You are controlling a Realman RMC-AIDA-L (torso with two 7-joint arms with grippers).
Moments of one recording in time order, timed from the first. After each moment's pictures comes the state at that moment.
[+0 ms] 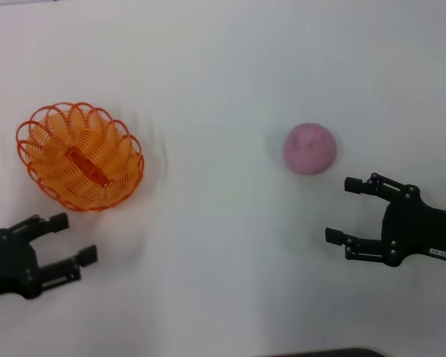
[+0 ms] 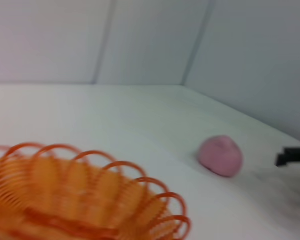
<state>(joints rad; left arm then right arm) -0.23 -2.15 0.35 0.67 2.25 1.71 -1.15 0.20 2.03 -0.81 -0.37 -1.77 -1.54 0.74</state>
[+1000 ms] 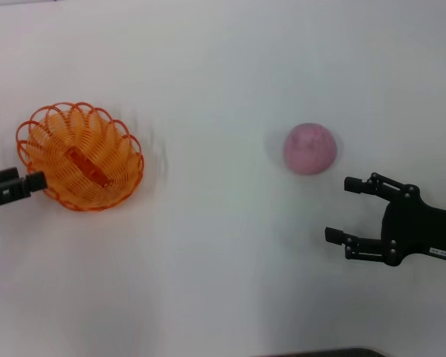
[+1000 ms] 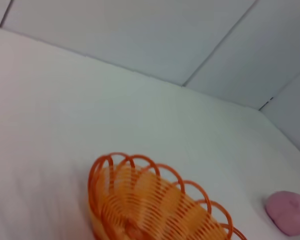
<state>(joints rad) -0.34 -2.10 0.37 0.86 2.26 1.67 -1.80 0.20 2.03 -0.81 -0.37 -1.77 -1.54 0.75</state>
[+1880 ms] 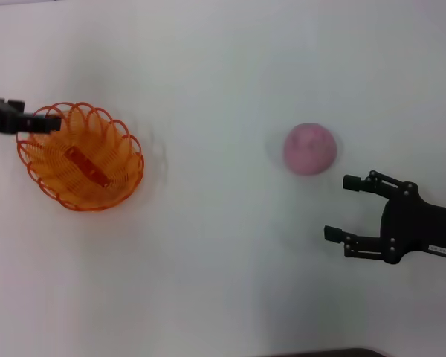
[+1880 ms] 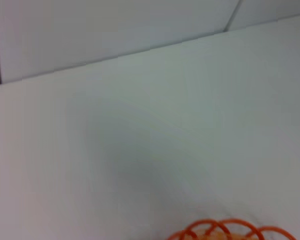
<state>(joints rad) -0.58 -2.09 0.66 1.05 2.51 1.47 -2.03 0.21 2.03 -0.81 -0.37 -1.77 -1.54 0.75</state>
